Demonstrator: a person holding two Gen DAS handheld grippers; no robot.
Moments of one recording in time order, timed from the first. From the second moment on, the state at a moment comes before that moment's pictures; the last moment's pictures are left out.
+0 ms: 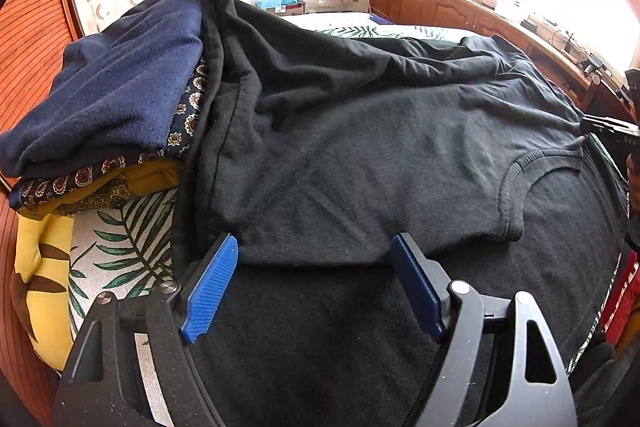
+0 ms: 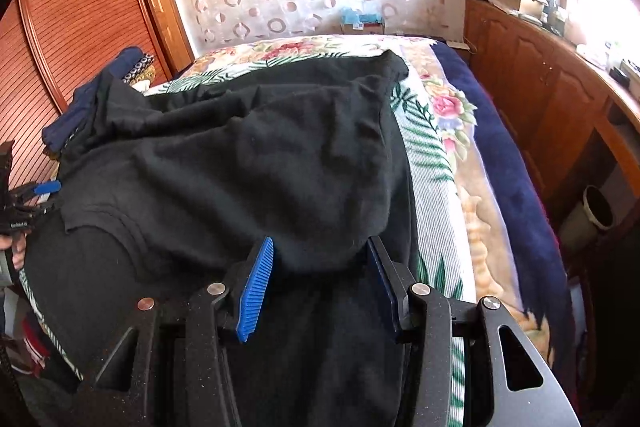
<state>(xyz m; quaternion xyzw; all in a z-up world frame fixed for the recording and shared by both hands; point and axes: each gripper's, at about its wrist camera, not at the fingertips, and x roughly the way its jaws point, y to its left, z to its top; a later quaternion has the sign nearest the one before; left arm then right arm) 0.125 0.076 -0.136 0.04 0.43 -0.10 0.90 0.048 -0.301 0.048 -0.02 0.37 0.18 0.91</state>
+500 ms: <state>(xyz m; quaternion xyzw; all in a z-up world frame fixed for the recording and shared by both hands) 0.122 0.077 -0.136 0.04 0.43 -0.10 0.90 0.067 -0.285 0.025 -0.05 0.36 0.16 0.92</state>
